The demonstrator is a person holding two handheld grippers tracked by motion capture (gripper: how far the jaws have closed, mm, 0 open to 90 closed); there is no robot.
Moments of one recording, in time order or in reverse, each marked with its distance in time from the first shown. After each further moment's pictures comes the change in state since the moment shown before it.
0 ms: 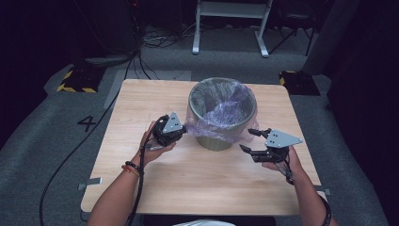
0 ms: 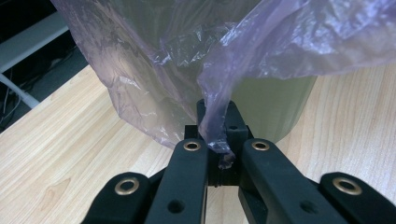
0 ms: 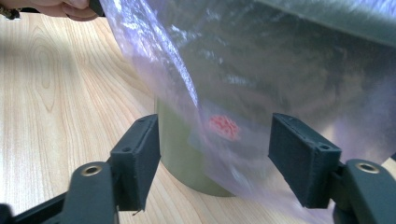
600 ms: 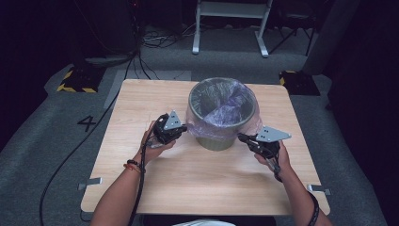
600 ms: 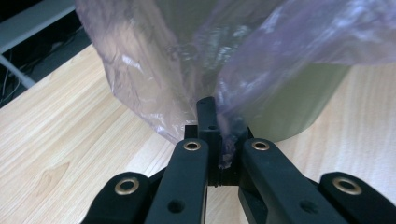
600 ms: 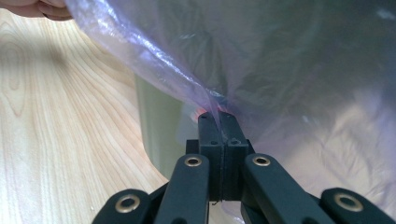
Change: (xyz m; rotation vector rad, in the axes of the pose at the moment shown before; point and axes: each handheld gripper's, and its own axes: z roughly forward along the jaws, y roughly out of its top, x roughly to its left) left arm 0.013 -0.015 0.018 0.037 0.020 -0.063; right arm -0.008 -0.017 0.032 0.060 -0.022 0.100
